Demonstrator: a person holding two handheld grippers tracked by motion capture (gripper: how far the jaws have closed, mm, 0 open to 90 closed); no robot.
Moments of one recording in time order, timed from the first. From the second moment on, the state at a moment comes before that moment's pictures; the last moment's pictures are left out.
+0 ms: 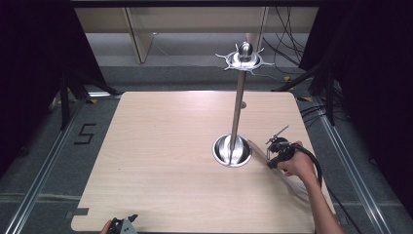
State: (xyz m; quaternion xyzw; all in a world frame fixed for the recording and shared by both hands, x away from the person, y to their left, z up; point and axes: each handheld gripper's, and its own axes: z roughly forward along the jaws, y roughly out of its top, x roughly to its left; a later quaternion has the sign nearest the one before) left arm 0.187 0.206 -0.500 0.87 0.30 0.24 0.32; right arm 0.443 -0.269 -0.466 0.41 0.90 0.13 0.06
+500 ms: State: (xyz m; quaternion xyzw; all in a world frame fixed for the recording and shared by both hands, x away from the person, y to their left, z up) left arm 0.184 0.207 -0.499 0.86 0.32 0.23 0.31; right arm 0.413 -0.286 -0.431 0.41 0.87 0.26 0.10
